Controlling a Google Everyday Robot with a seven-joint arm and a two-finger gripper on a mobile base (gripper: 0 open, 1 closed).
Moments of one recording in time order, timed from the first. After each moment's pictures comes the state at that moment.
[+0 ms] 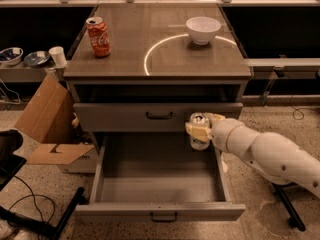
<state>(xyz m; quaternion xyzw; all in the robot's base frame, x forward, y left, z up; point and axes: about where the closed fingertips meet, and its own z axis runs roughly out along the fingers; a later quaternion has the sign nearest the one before) 0.603 -0.149 0.710 -0.21 0.80 0.14 0.54</state>
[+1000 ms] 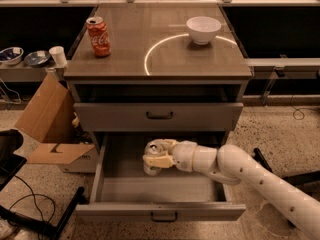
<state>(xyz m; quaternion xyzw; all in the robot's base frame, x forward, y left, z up) 0.565 0.004 0.608 -0.36 0.69 0.39 0.50</state>
